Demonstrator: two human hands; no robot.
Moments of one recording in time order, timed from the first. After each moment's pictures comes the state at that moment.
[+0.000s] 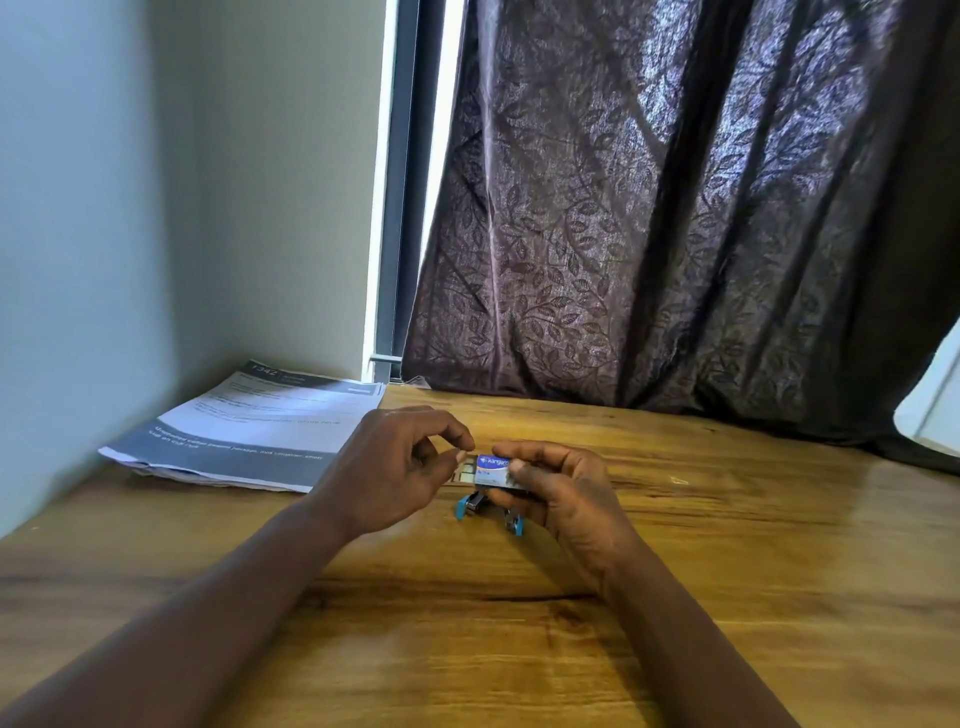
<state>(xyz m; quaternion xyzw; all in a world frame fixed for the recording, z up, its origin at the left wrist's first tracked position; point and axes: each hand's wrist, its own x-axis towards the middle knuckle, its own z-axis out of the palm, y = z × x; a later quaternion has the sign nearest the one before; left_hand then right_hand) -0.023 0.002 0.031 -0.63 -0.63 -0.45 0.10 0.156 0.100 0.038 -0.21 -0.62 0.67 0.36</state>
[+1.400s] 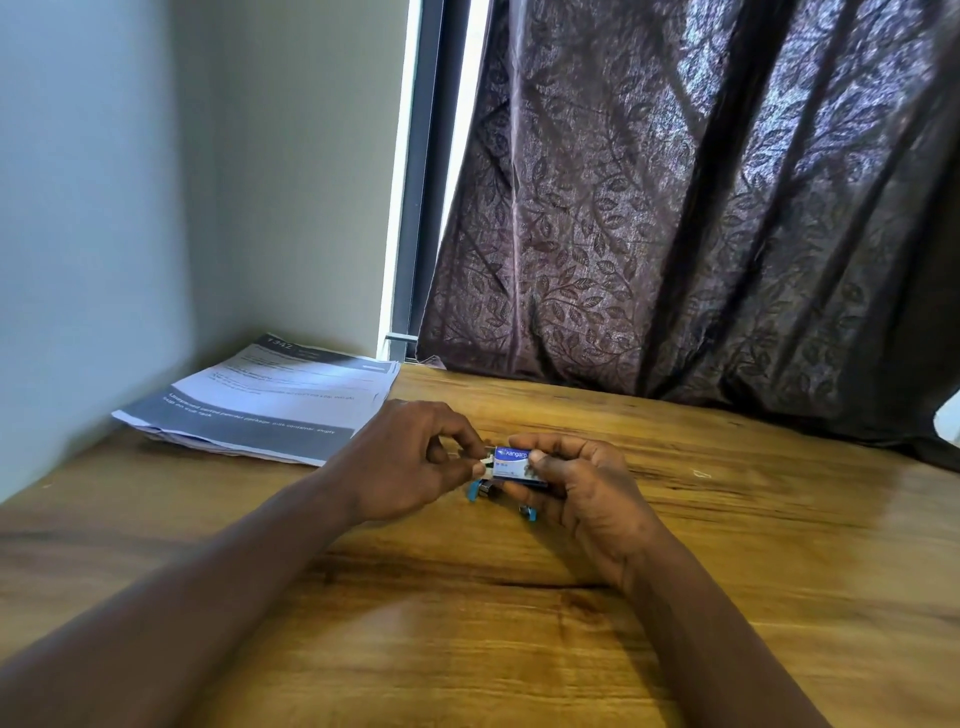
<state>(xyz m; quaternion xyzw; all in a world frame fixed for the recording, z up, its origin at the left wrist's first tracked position) -0.023 -0.002 0.026 -0.62 -0.66 -0.42 -0.02 0.153 0.105 0.035 -0.26 -0.59 0.70 0.32</state>
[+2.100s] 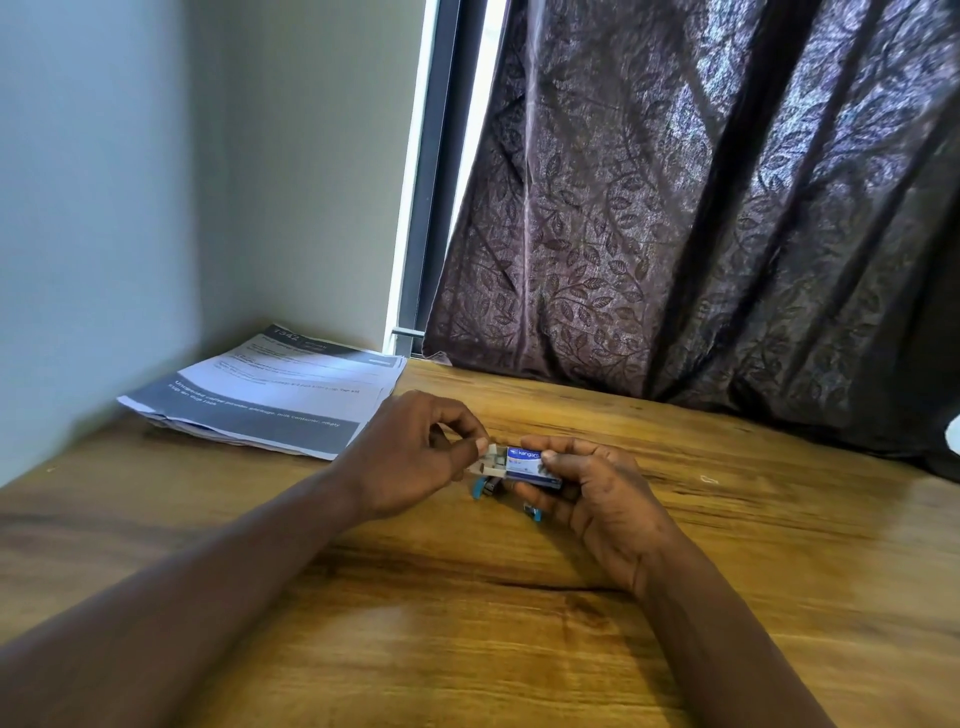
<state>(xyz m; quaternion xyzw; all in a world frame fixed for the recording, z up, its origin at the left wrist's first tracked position) -0.016 0.002 0.025 -0.57 -0.67 -0.48 -0.05 0.158 0.103 0.043 -0.29 -0.54 0.73 0.31</state>
